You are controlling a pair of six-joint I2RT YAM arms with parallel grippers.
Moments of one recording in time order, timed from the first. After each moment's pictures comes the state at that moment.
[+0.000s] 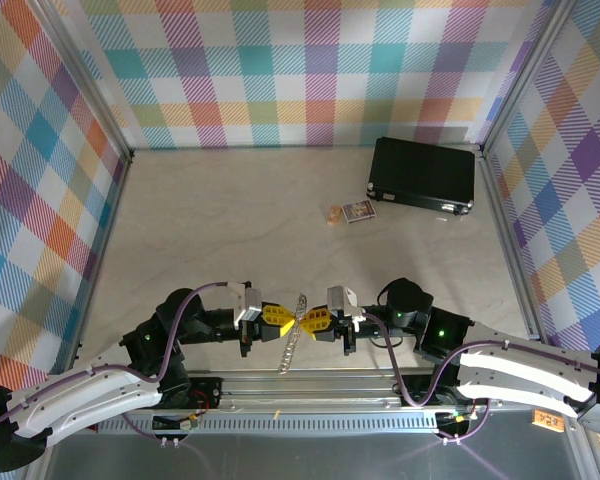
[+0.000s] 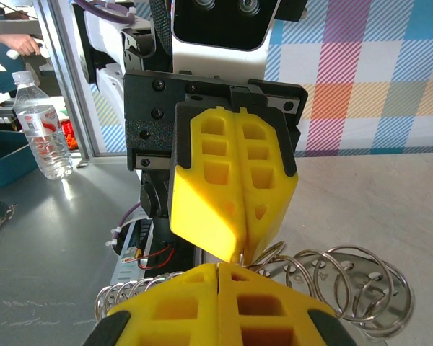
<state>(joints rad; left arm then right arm) -1.01 0.55 0.46 0.03 0.43 -0.13 1.16 0.78 0.52 0.16 -0.41 -0.04</state>
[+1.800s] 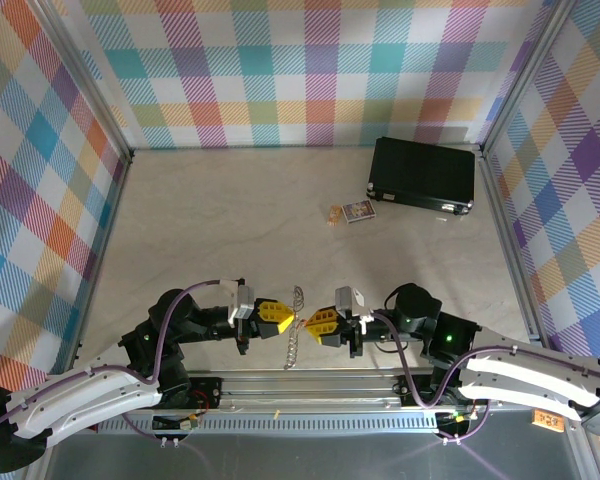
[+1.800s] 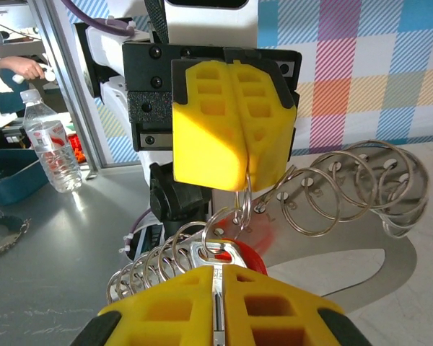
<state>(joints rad) -1.01 0.53 0.45 0.13 0.45 -0.15 1.17 0.71 0.49 0.15 -0.39 0.04</state>
